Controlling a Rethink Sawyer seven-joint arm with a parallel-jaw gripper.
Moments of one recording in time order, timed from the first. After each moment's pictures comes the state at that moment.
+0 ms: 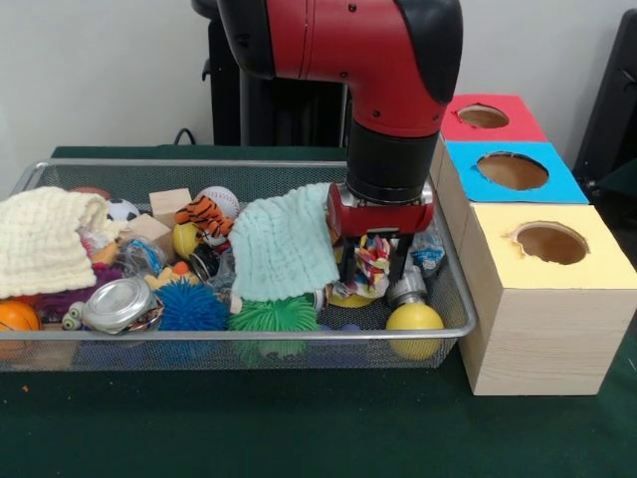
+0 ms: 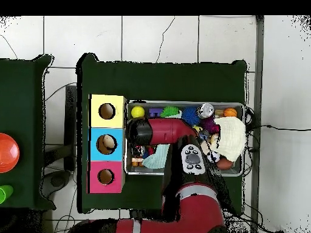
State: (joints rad) arm -0.18 -0.45 0.04 1.52 -0.20 0.44 1.57
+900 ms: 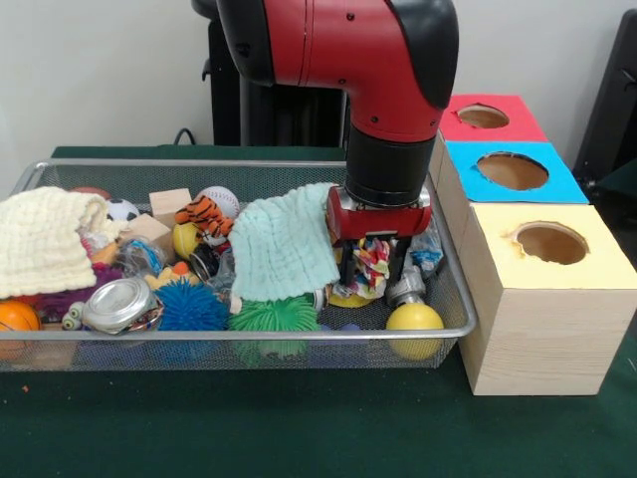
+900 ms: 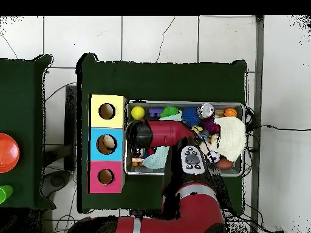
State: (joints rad) arm -0.18 -0.43 0.03 1.53 -0.20 0.41 1.57
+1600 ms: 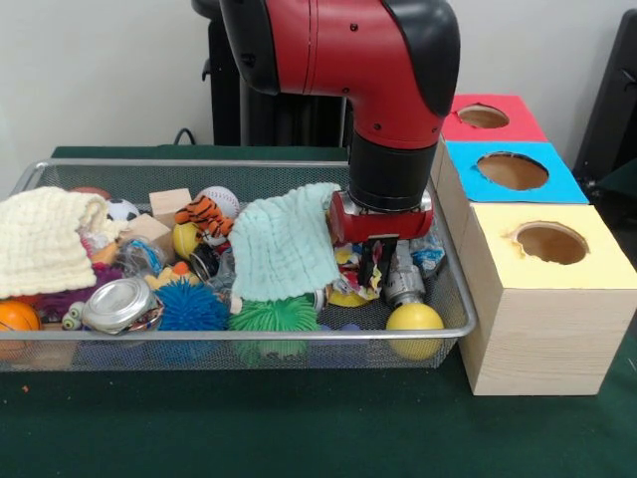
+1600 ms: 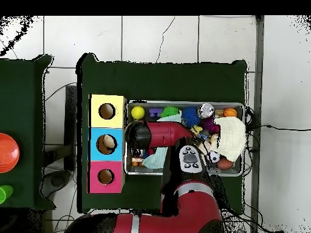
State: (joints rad) arm -0.17 -0.42 0.03 1.53 -0.20 0.41 1.57
